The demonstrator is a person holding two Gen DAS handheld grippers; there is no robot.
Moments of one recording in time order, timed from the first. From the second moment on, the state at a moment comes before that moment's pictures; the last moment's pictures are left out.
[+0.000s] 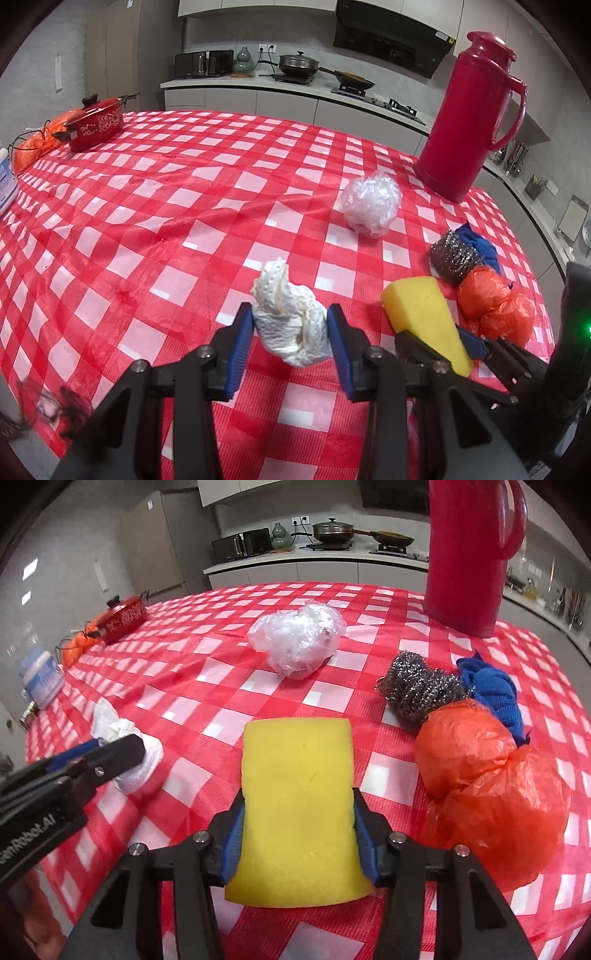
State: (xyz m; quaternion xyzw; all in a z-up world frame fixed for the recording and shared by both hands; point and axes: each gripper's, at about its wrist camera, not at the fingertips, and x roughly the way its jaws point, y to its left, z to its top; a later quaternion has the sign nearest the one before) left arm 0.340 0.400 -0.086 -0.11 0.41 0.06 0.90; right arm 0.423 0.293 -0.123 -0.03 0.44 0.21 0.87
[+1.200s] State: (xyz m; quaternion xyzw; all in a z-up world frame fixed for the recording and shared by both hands) left arm 0.309 0.192 -0.018 -0.06 0.37 -0.07 0.92; right arm 0.355 0.056 -0.022 0.11 0.37 0.14 0.91
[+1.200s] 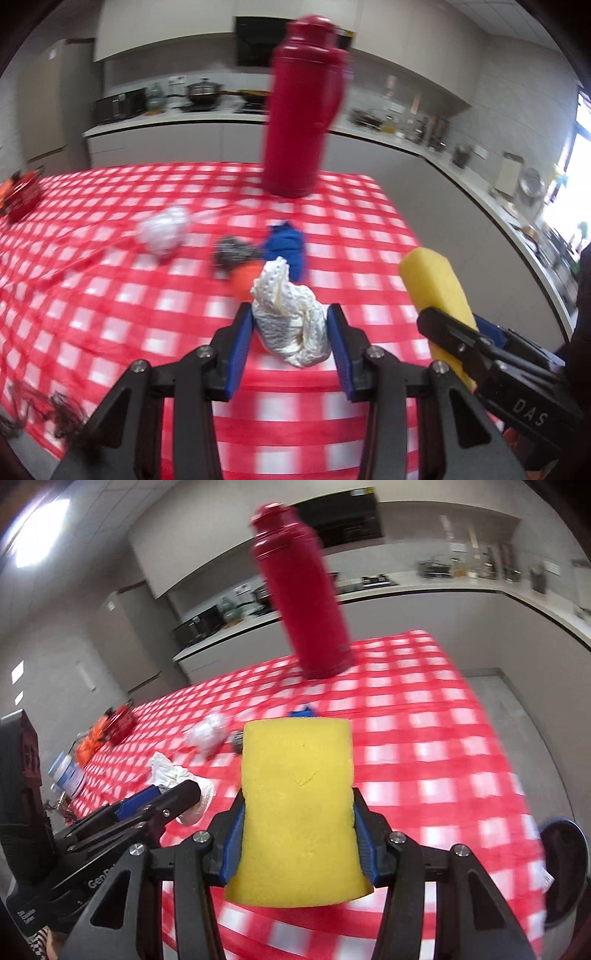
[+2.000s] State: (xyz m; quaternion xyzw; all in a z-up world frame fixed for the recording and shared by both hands) left arm 0.294 -0.094 -0.037 0.03 0.41 -0.30 0.86; right arm 0.253 -0.242 -0.047 0.21 0.37 -0.11 0.90
